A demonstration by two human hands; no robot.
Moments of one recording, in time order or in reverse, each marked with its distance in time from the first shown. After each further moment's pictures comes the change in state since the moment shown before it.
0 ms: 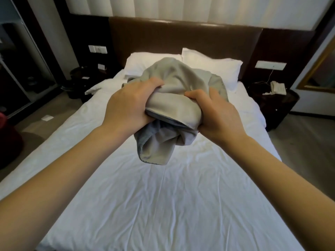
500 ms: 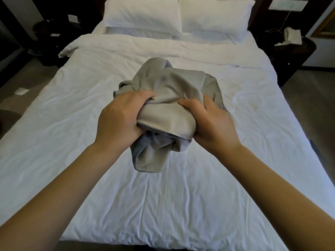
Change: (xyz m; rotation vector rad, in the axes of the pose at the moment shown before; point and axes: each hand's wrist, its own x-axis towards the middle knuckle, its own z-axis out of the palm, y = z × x) left_hand -0.101 -0.111 0.129 -0.134 -0.129 -0.045; right_hand -0.050 -0.015 0.184 0.031 -0.064 0.070
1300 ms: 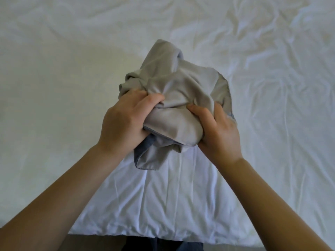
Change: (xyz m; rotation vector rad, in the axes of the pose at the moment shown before) left_hand -0.172 -0.138 0.234 -0.069 -0.185 -0.016; right_hand -0.150 0.021 0.288 0.028 -0.141 0.184
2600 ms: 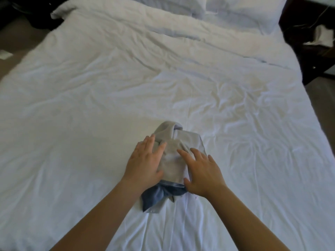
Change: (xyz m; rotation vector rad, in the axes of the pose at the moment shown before) left_hand 0.051 0.028 -0.066 0.162 -0.514 -0.307; right_hand 0.069 -0.031 -0.079 -0.166 -0.629 0.005
